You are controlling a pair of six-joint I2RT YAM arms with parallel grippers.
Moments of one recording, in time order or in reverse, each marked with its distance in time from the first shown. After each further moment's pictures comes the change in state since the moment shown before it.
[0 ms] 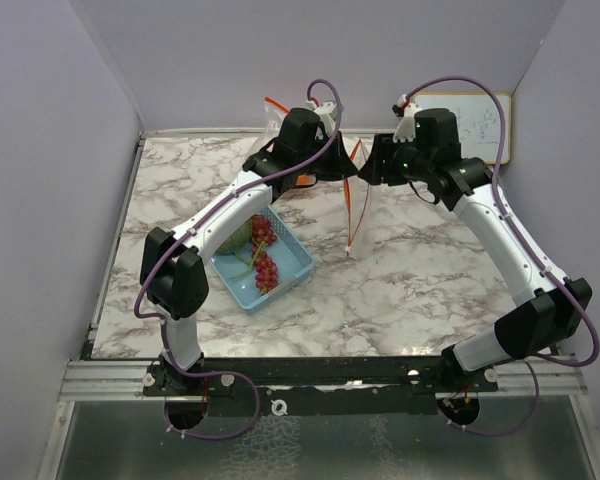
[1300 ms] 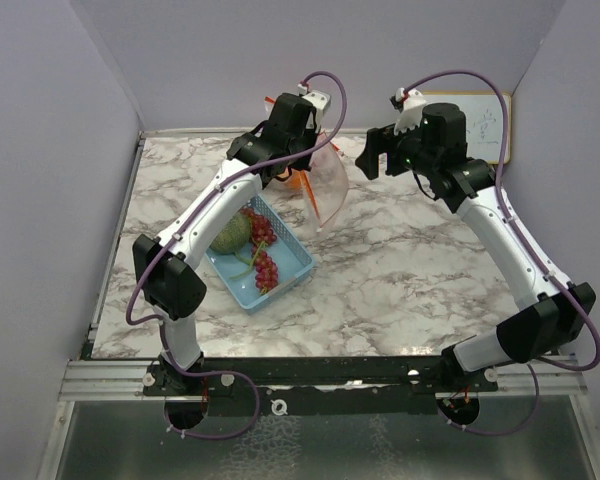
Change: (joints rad) left arm 0.026 -0.008 0.209 -0.401 -0.469 0.467; right arm -0.005 -0.029 0.006 0.143 -0.006 -0.217
